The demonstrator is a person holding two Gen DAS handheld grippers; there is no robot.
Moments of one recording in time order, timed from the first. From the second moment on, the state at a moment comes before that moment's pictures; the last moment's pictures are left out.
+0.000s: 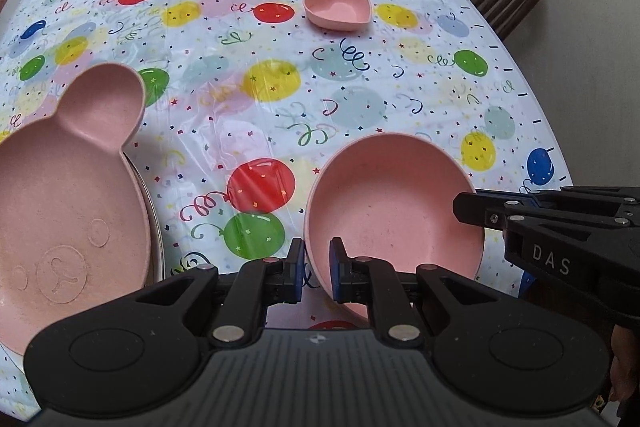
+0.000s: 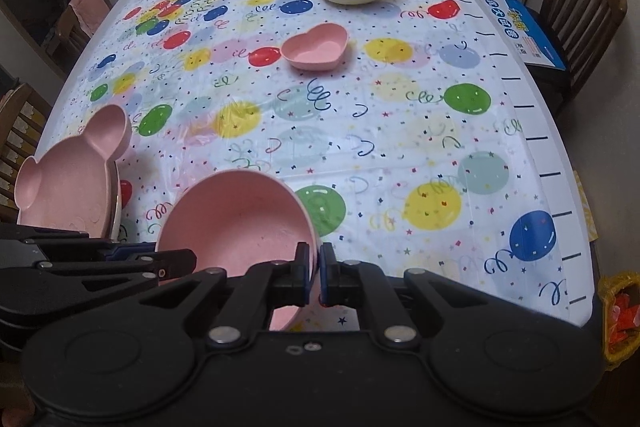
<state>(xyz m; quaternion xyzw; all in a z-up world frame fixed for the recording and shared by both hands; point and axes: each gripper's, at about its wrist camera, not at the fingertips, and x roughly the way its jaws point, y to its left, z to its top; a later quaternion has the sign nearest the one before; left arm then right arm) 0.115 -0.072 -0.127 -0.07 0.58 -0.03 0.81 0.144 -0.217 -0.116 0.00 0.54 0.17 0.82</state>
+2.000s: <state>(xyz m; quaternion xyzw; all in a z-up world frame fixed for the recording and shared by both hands) 0.186 -0.041 -0.018 -0.07 0.45 -0.02 0.89 0.211 -0.228 -0.015 -0.03 0.43 0.18 0.88</state>
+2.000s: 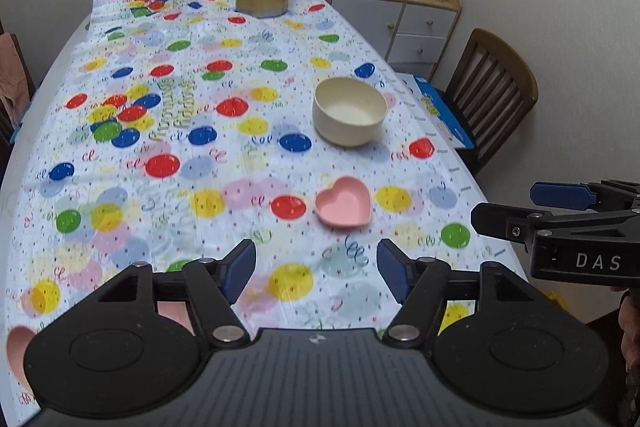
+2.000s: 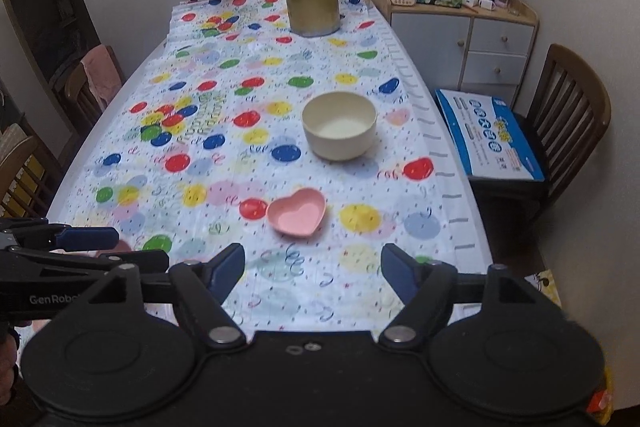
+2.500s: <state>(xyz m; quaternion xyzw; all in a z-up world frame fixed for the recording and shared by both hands) 0.272 -0.039 -0.028 -0.10 0.46 0.03 0.88 0.285 -0.226 0.000 -0.04 0.40 0.21 0.89</state>
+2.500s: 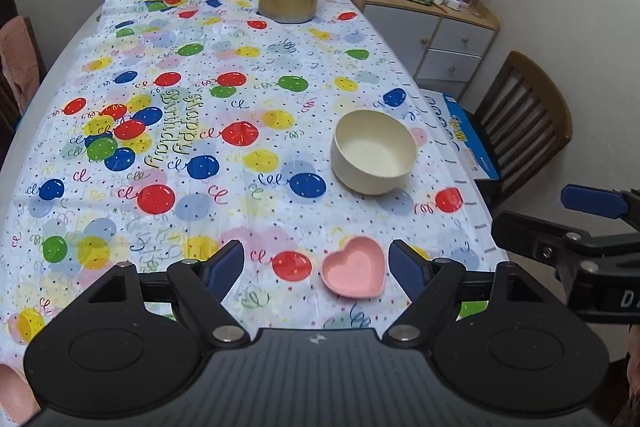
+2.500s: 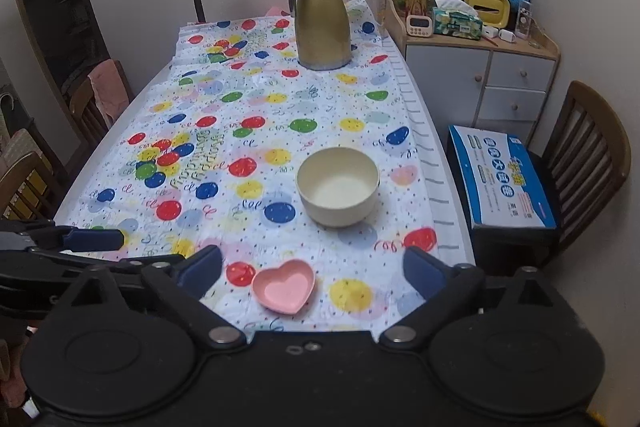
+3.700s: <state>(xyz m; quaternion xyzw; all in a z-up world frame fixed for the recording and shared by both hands) 0.458 -0.057 -0.128 -0.10 0.50 0.10 0.85 0.491 -0.234 -0.122 0.01 0.52 0.19 0.83</state>
